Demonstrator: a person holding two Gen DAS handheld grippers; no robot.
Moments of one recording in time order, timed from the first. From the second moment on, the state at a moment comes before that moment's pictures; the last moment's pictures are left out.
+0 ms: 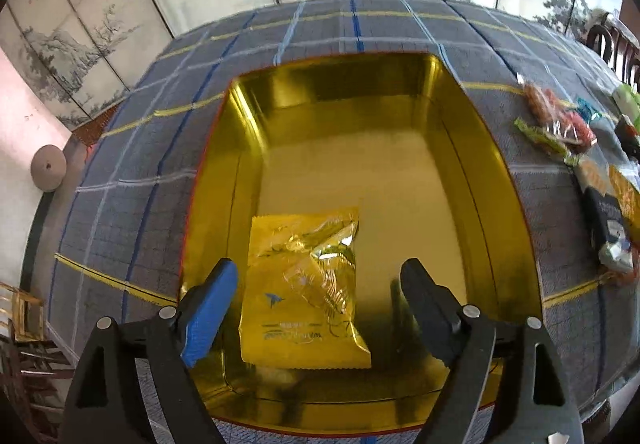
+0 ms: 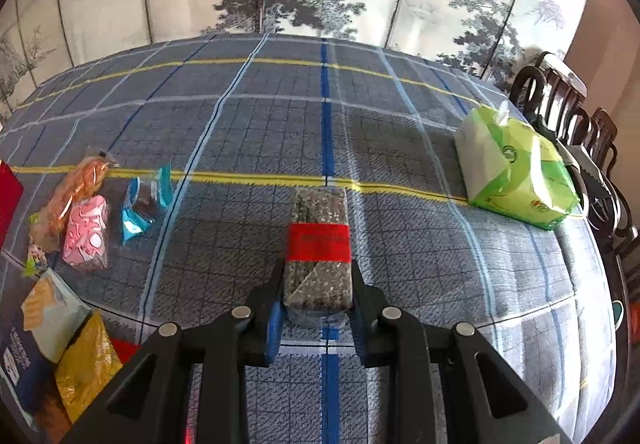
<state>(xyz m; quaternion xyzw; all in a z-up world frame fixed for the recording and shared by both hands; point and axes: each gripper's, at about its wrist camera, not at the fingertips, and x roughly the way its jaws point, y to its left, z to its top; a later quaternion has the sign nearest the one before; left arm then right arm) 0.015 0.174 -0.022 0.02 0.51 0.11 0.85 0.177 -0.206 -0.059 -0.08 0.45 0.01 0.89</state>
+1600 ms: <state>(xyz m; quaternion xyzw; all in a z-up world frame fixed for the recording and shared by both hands) -0.101 0.271 0.015 -0.16 0.44 0.25 0.85 0.044 0.111 -0.013 -0.13 0.43 0.32 0.84</state>
